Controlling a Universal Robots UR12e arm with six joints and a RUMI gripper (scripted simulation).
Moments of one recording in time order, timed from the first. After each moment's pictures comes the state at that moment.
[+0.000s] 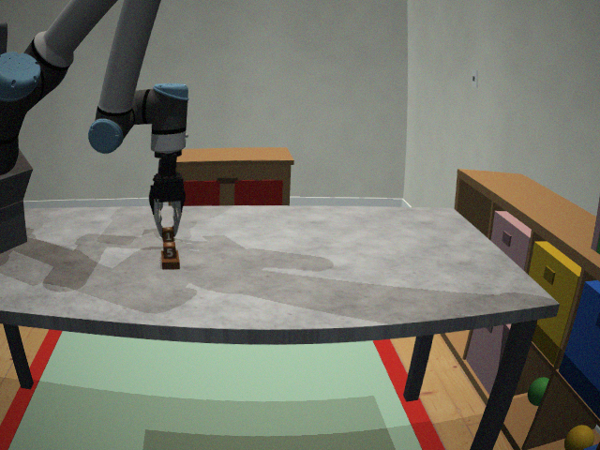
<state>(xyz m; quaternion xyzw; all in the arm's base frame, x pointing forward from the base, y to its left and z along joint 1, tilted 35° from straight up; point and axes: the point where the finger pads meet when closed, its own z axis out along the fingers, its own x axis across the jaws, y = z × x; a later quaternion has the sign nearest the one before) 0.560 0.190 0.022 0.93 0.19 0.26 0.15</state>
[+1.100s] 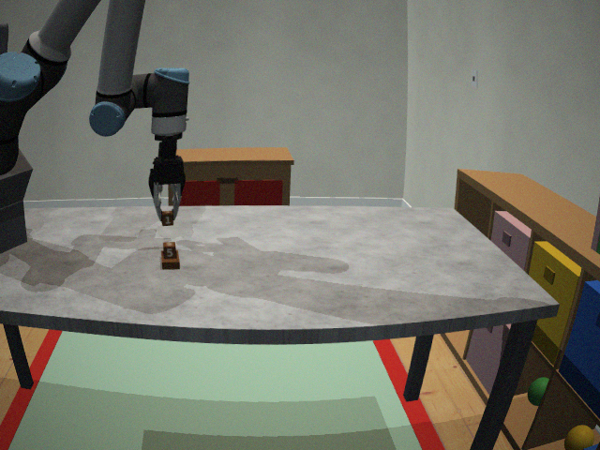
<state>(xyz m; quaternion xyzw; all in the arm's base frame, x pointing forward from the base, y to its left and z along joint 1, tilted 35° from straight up) 0.536 0.197 0.057 0.93 0.19 0.26 0.15</state>
